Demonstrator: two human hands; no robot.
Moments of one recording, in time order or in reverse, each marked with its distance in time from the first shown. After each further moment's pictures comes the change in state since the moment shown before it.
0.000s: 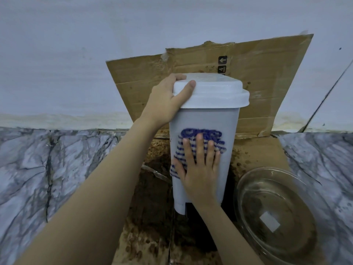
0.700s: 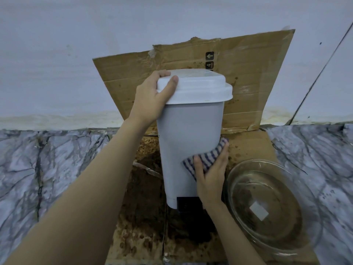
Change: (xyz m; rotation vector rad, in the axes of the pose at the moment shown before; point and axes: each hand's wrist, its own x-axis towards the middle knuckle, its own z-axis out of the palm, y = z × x) left_hand -0.003 -0.004 0.007 -0.063 0.098 -0.023; right_hand -0.018 0.033 -0.031 0.722 -0.134 0.644
